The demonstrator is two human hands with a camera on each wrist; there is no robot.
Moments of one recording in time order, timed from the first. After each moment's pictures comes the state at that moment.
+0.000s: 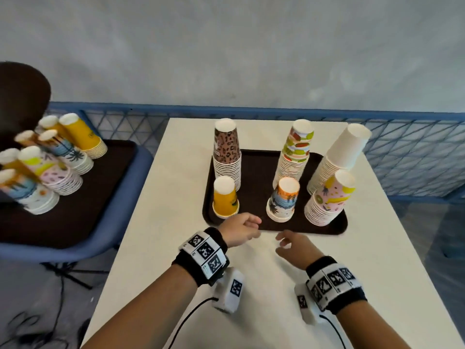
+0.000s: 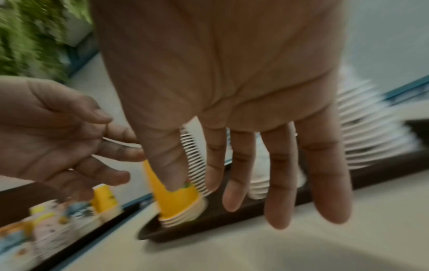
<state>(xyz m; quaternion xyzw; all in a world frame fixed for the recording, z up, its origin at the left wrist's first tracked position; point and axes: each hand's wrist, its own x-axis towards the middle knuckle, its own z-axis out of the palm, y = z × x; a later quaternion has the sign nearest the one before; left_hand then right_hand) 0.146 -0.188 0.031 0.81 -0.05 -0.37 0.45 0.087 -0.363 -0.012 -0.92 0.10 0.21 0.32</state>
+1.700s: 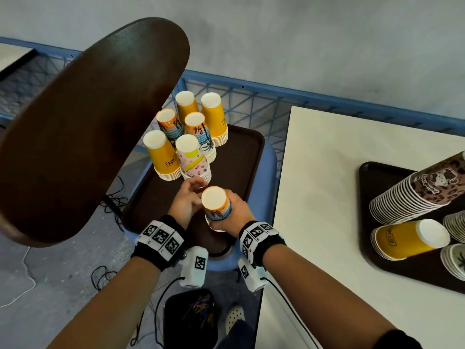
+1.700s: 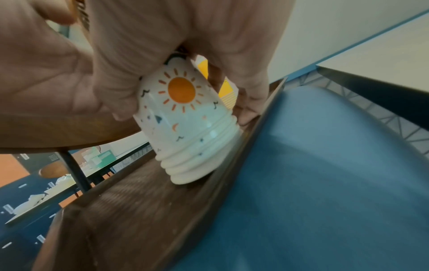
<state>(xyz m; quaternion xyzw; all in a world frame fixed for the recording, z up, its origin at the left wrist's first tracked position) 0.287 0.278 0.001 0.60 0.21 -0.09 0.77 0.286 0.147 -0.030 -0.86 -0.02 0.23 0.45</state>
